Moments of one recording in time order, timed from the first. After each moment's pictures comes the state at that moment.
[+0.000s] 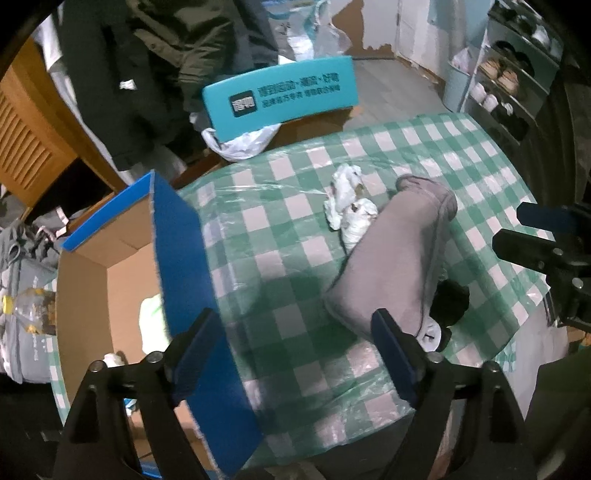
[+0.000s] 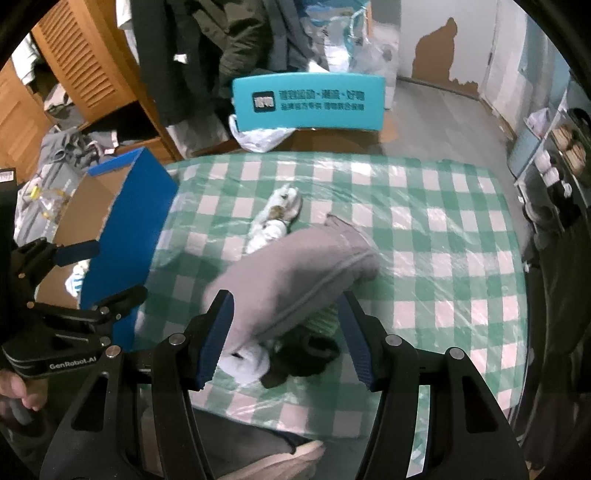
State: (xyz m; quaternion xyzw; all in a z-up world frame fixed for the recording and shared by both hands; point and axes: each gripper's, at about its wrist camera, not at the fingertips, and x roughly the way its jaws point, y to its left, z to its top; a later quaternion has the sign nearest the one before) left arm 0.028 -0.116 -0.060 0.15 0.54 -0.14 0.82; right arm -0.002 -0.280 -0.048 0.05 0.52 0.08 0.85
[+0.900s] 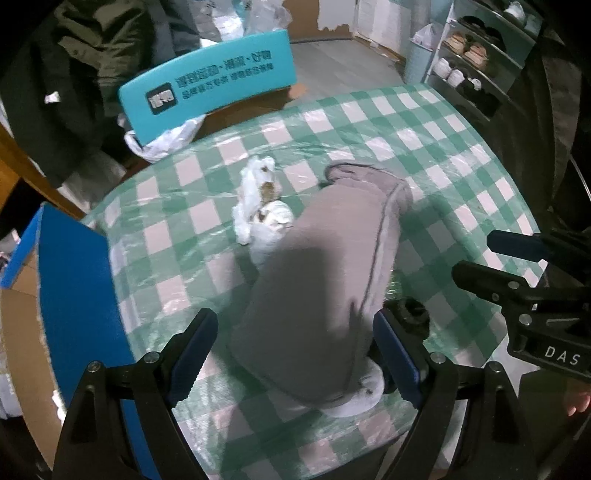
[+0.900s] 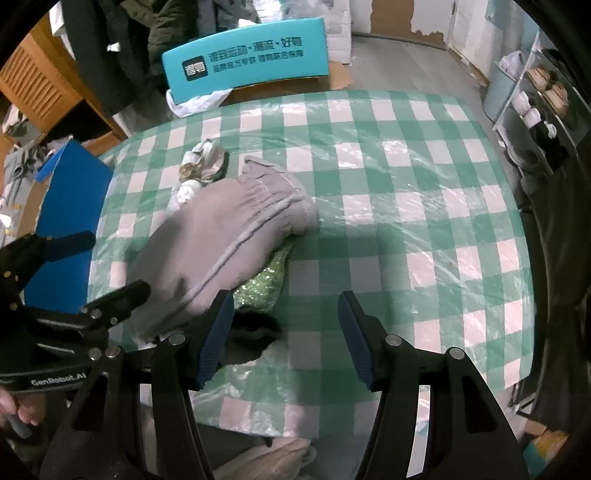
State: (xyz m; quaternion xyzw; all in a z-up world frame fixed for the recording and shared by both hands) left arm 0.047 -0.192 -0.107 0.15 0.57 -0.21 0.78; right arm -0.001 -0.336 -0.110 0.09 0.57 0.02 0.81
